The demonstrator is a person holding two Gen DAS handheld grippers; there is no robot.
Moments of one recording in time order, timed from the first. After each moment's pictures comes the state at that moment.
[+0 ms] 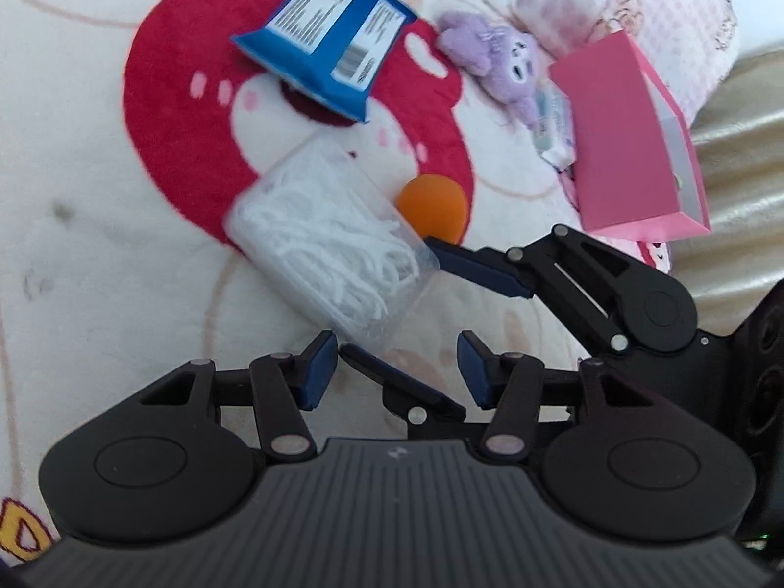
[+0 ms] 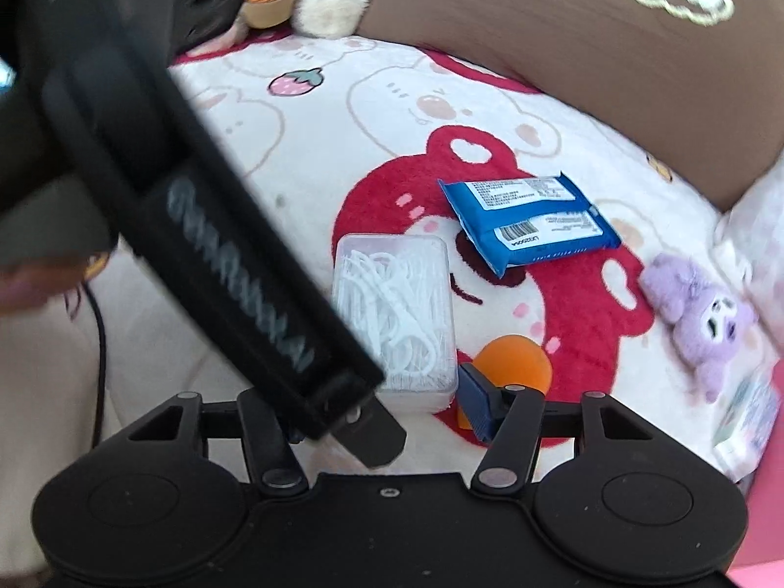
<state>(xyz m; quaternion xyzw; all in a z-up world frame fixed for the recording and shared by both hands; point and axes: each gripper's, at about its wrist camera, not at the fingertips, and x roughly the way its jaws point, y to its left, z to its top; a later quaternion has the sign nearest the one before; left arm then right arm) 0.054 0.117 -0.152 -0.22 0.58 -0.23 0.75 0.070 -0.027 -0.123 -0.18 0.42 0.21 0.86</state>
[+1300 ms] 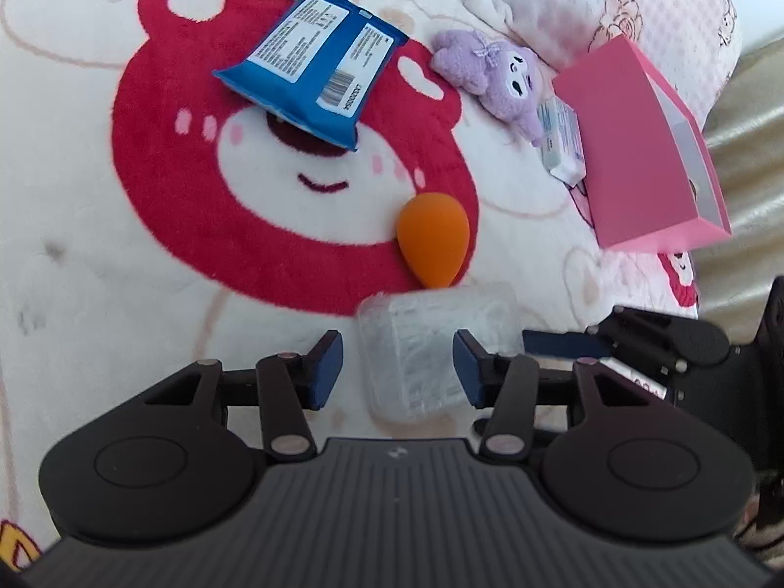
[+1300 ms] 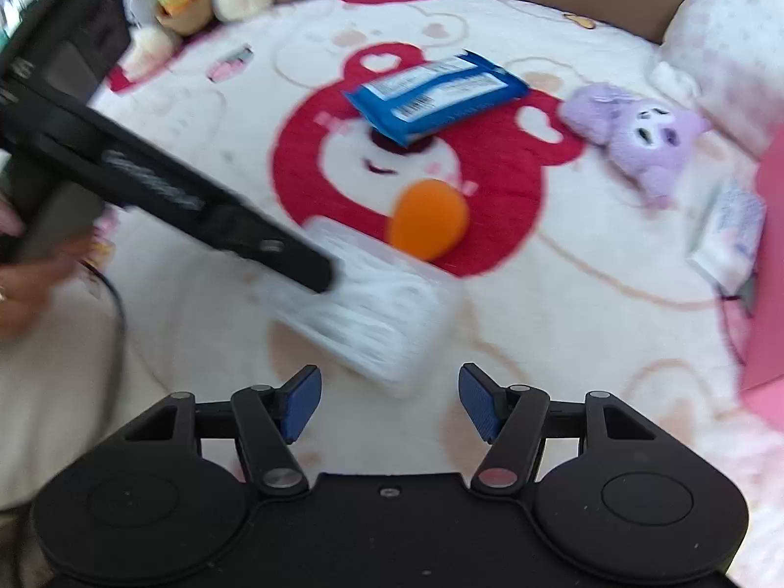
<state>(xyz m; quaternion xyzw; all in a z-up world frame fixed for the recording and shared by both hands) 0.056 0.097 -0.154 -0.20 0.55 -0.20 0.78 0.058 -0.111 -0.124 -0.02 0.51 0.20 0.84</state>
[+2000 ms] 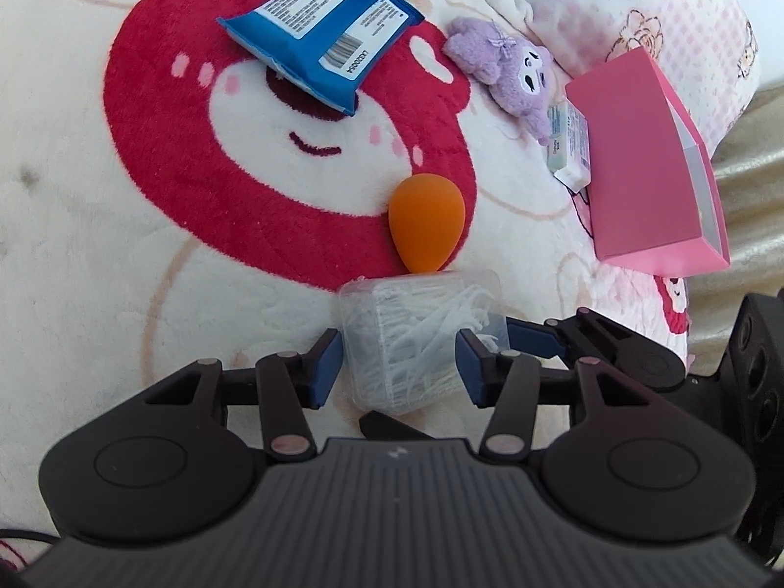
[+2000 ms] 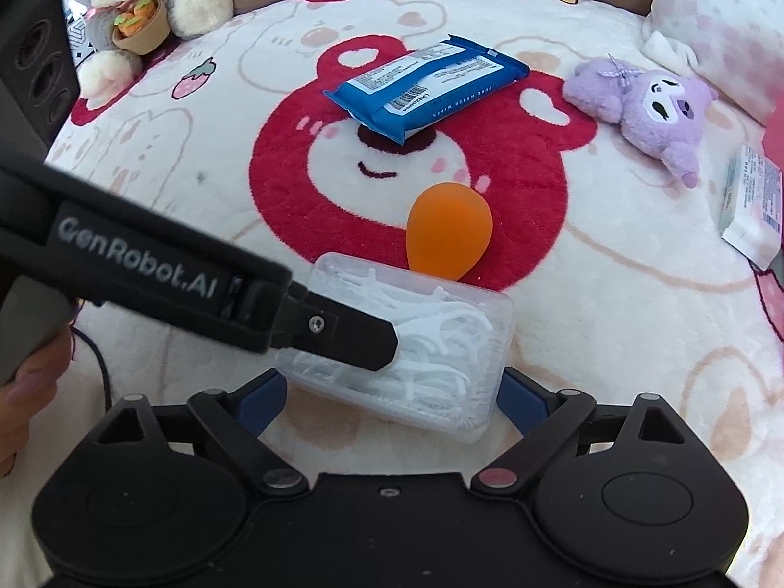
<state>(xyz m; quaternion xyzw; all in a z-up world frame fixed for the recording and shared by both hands) 0.047 0.086 -0.164 -0.25 0.56 -0.18 0.77 0.074 -0.086 -0.146 0.01 0.52 0.15 0.84</state>
